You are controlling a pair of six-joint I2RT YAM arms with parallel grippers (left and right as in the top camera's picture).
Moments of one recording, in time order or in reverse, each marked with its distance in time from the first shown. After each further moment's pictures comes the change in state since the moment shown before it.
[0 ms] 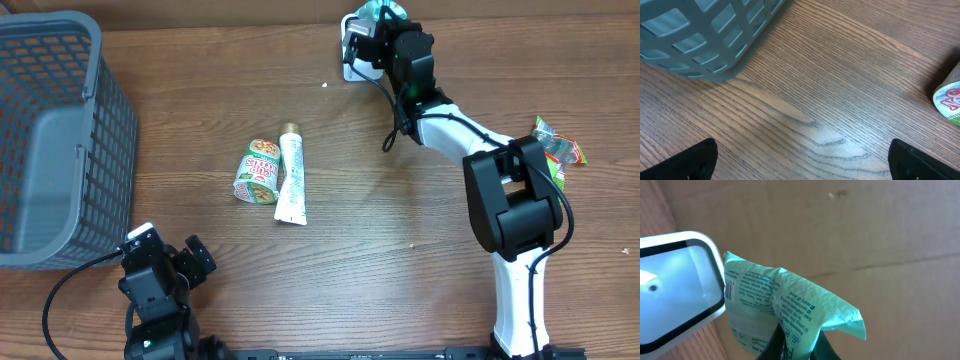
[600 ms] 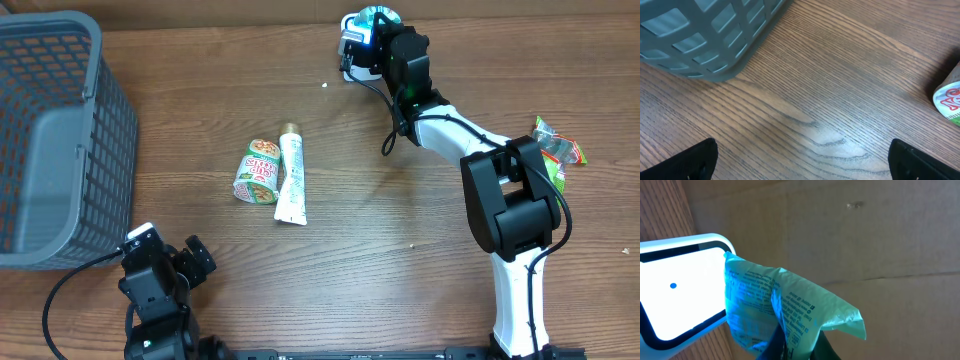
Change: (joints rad) left arm 0.000 0.000 0.000 0.000 0.000 0.000; right arm 0.008 0.002 0.000 -0.033 -0.016 -0.041
